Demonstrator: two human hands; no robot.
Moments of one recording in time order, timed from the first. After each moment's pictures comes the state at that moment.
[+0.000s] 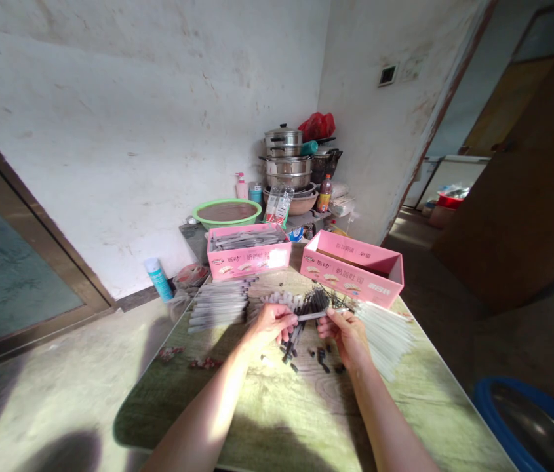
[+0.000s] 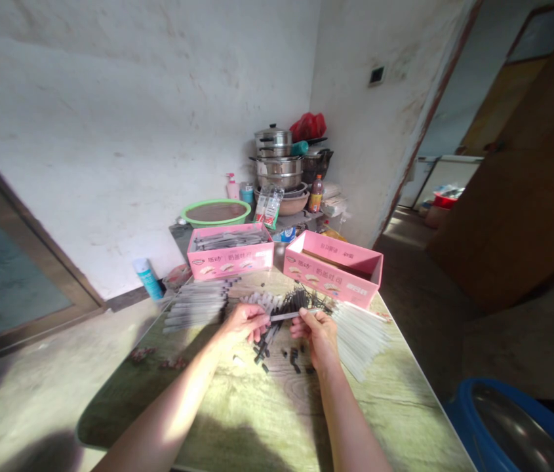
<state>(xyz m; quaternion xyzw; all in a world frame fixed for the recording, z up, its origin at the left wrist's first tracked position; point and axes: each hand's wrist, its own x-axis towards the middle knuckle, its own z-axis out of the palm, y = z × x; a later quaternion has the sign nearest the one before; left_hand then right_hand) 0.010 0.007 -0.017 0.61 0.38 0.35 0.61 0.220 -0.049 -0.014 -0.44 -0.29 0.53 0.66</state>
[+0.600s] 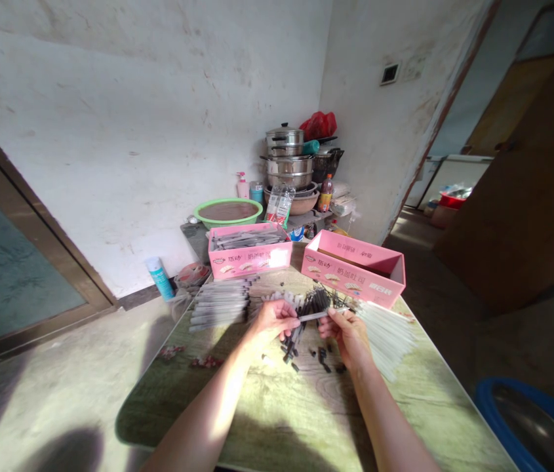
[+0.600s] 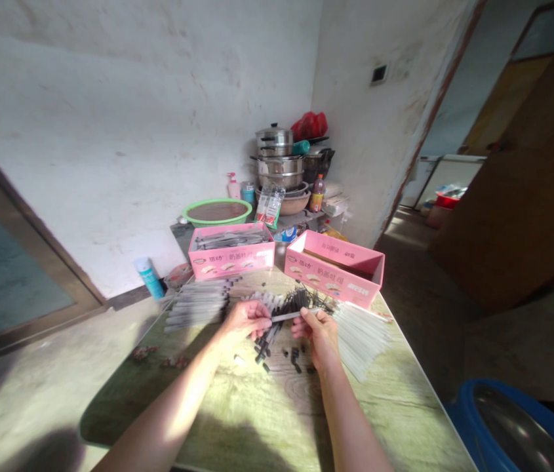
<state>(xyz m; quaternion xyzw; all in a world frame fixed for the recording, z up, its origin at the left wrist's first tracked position) 0.011 0.007 -0.015 0.59 0.37 0.39 0.61 0.222 -0.048 -0.018 -0.44 -0.30 0.53 0.66</state>
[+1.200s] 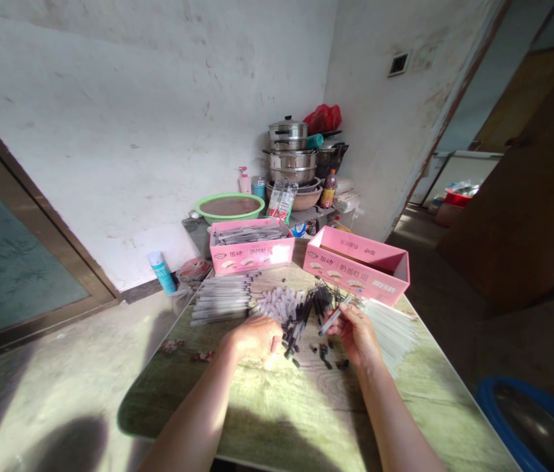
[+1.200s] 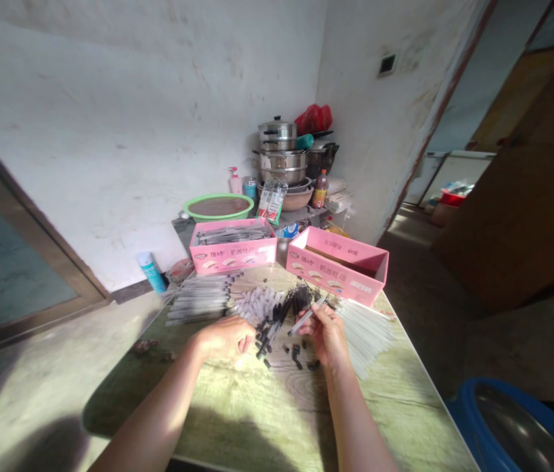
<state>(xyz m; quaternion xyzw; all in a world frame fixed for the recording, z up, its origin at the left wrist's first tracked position) -0.033 -0.016 0.014 0.85 0.39 0.10 0.34 0.234 -0.048 -0.017 -0.41 -0.28 0.56 0.66</state>
